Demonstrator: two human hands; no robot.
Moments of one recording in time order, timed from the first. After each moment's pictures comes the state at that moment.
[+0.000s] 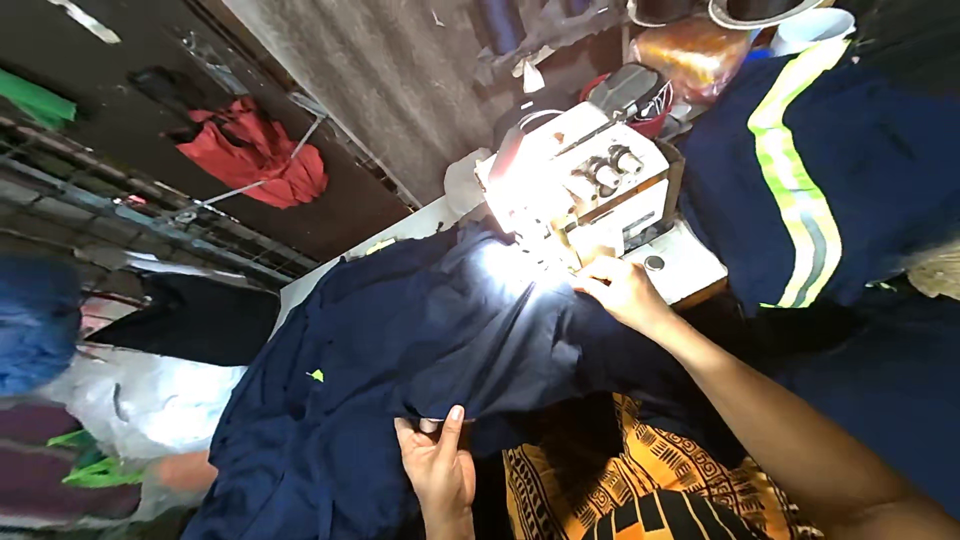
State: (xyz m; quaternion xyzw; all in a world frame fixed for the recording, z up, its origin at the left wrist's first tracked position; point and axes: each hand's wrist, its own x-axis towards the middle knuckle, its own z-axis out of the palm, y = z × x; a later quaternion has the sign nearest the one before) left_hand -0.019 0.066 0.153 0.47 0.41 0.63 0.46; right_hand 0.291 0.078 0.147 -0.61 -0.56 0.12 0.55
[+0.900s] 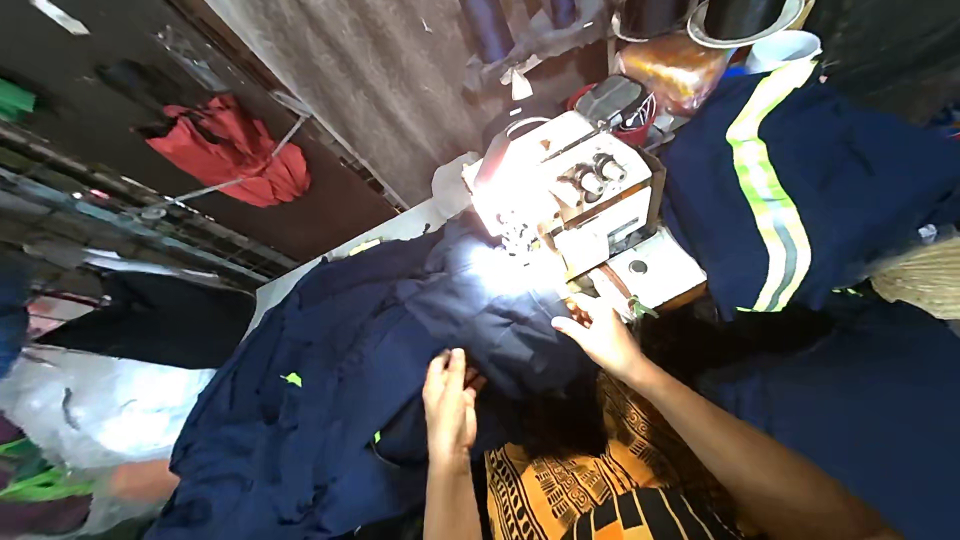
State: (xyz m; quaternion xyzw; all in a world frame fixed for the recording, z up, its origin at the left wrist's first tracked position) left_hand 0.034 0.105 0.168 0.48 0.56 0.47 0.49; right_hand 0.252 0.052 0.127 -0.61 -0.47 0.30 0.57
